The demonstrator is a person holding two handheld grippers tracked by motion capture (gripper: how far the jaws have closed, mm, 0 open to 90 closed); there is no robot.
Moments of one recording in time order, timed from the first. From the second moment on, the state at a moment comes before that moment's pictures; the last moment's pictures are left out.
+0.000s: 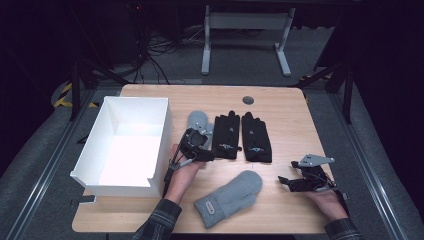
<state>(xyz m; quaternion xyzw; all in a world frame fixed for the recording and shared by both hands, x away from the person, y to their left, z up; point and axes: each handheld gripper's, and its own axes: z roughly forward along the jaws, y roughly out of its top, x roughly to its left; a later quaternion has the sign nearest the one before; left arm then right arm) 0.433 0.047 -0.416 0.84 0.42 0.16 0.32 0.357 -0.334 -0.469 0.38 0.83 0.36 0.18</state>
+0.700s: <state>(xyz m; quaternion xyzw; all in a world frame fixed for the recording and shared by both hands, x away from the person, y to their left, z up) 0.488 0.058 -0.438 0.81 0.49 0.18 0.27 0.357 -0.334 -0.469 0.38 0.83 0.36 0.18</state>
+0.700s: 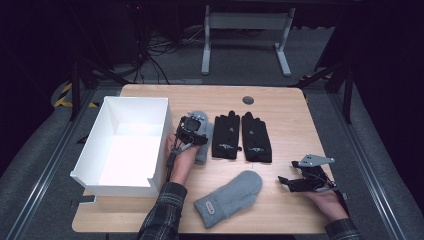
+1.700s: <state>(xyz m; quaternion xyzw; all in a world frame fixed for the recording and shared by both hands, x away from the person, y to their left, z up) 0.462 0.057 -0.401 0.83 0.44 0.12 0.33 0.357 -0.334 -0.469 0.38 0.83 0.36 0.18</state>
